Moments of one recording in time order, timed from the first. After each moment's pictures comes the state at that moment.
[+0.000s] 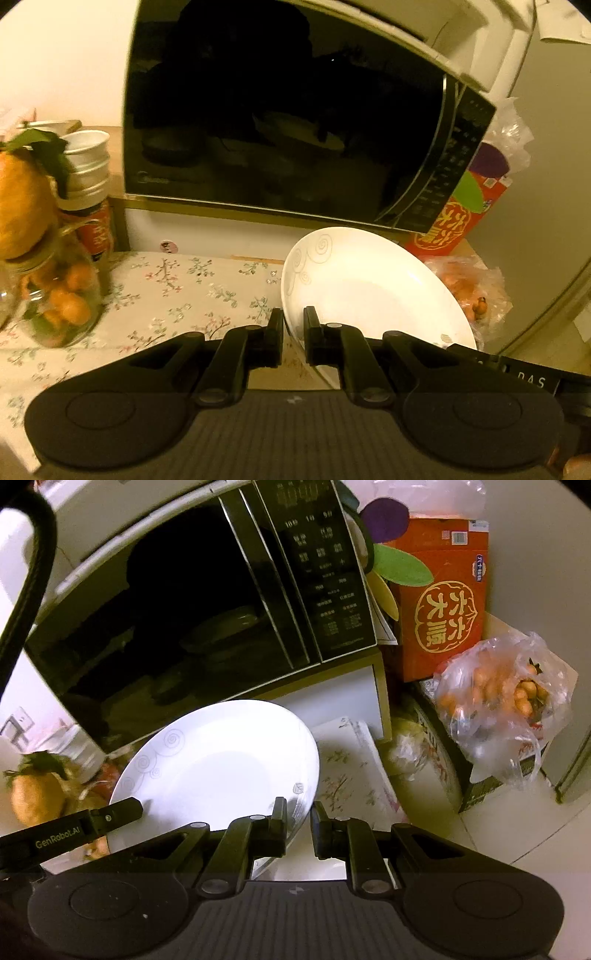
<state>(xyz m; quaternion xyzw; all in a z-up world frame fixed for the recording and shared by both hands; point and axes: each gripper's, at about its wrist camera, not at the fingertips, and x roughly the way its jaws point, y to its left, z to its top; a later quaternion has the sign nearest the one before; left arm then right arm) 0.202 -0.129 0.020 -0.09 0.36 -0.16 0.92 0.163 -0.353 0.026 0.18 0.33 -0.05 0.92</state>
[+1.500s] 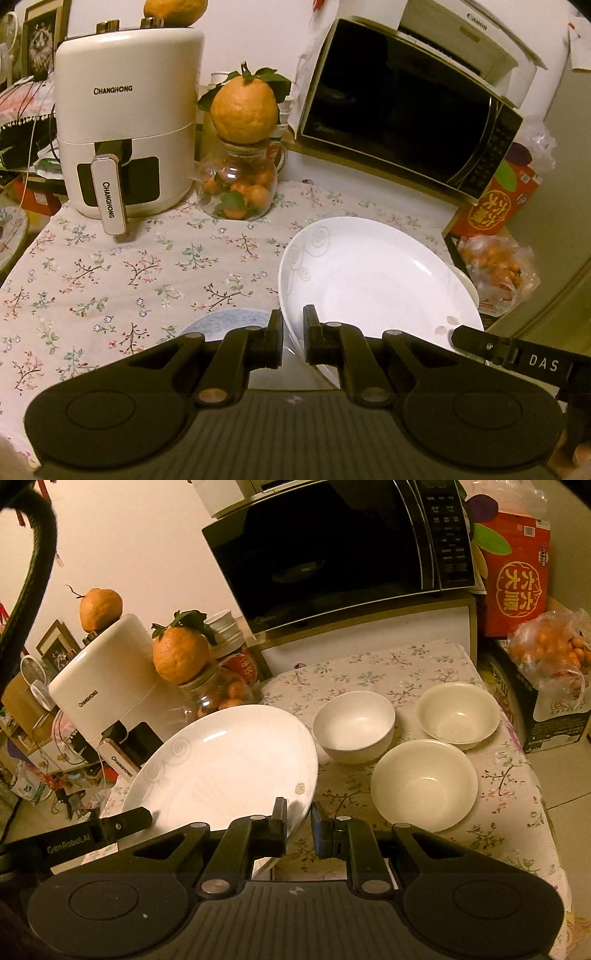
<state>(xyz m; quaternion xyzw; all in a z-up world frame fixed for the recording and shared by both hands) 0.016 0.010 0.011 -0.11 0.37 -0.06 0.92 0.006 -0.207 0.007 0.14 0.35 0.07 0.92</state>
